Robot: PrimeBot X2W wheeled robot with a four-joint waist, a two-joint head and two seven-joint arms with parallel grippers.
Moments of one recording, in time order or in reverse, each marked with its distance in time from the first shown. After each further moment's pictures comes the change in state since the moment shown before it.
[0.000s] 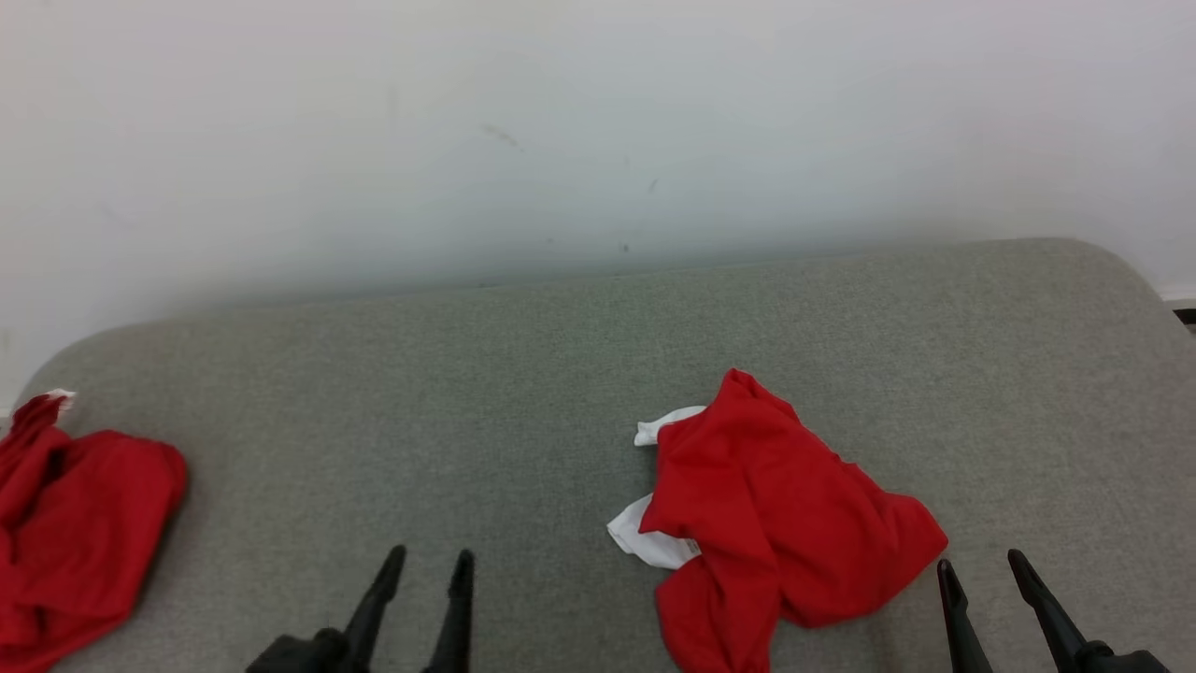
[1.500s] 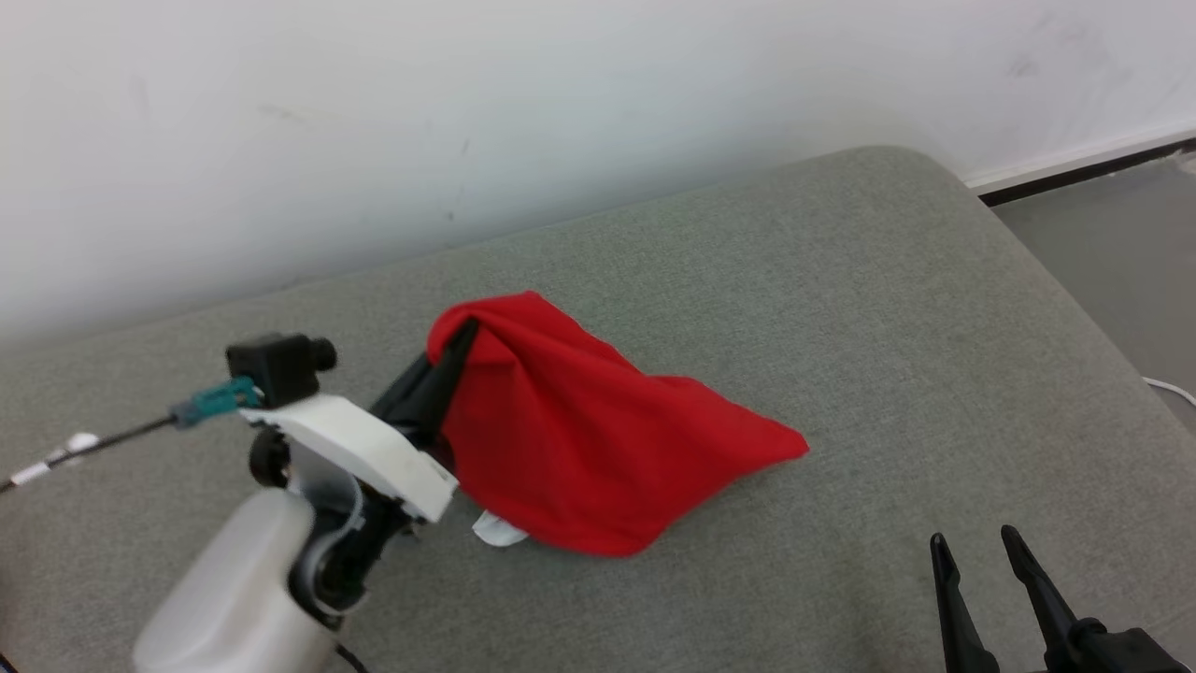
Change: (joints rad) left arm -0.591 0.246 -0.356 0.225 -0.655 -0.002 0.203; right arm -0.046 0.035 -0.010 0.008 0.001 0.000 0.000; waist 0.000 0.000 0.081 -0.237
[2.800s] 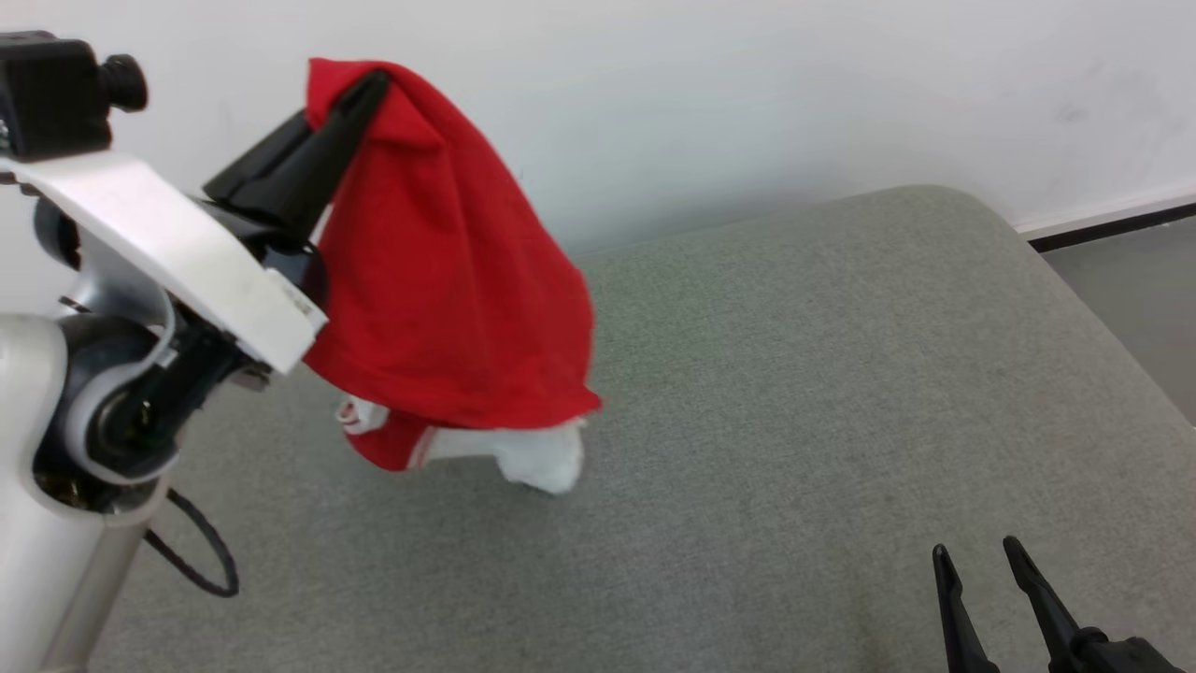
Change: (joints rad) left arm -0.225 0.284 0.124 -0.496 -0.104 0.168 0.399; right arm 0.015 -0.015 0.005 0.004 -0.002 0.000 0.000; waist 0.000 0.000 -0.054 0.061
